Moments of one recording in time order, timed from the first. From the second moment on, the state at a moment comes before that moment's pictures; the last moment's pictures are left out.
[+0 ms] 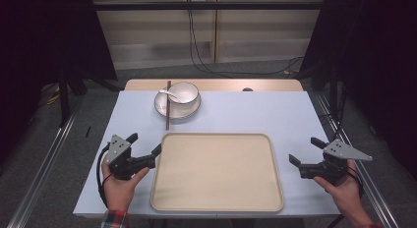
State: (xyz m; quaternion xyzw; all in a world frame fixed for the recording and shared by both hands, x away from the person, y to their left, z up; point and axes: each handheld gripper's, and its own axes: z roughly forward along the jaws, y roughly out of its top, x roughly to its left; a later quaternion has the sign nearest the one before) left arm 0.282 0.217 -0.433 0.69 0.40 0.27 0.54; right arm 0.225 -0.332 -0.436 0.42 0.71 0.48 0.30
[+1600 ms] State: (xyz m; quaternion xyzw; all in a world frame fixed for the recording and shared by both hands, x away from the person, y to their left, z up) left arm 0.391 0.196 -0.443 0.67 0.50 0.25 0.49; right arm 0.223 -0.336 -0.440 0.44 0.70 0.49 0.28
